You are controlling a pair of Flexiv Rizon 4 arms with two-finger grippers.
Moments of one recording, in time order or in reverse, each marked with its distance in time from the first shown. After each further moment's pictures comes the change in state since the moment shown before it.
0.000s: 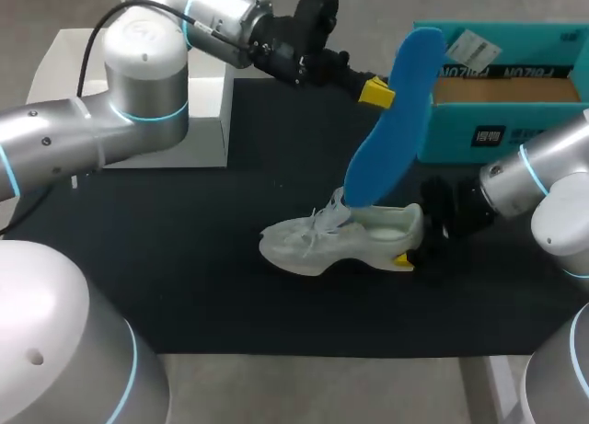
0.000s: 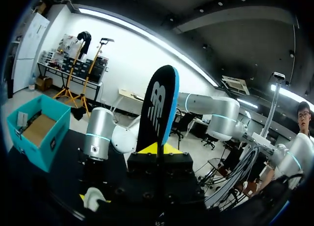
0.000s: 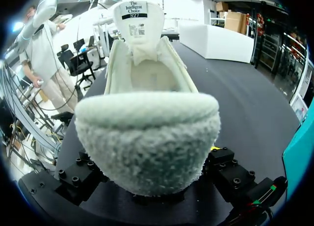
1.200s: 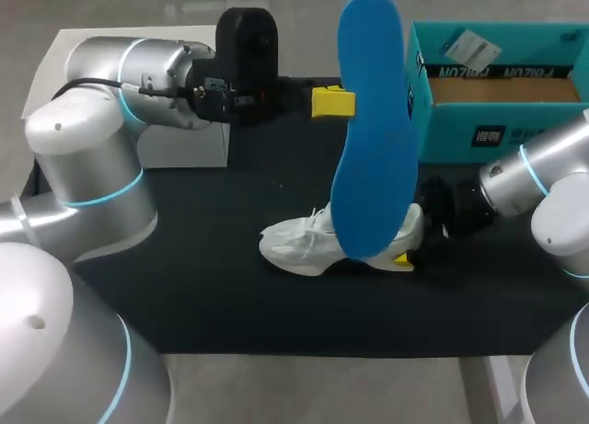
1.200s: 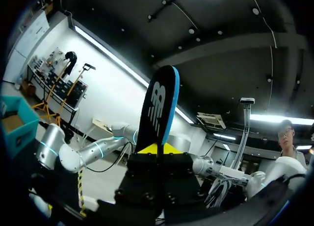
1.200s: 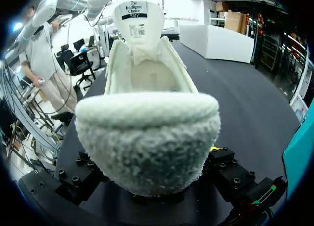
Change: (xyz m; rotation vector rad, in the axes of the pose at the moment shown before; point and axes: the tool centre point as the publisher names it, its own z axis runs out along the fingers) left arm 0.174 -0.026 0.005 0.333 0.227 -0.069; right arm 0.000 0.000 0.000 0.000 0.000 0.000
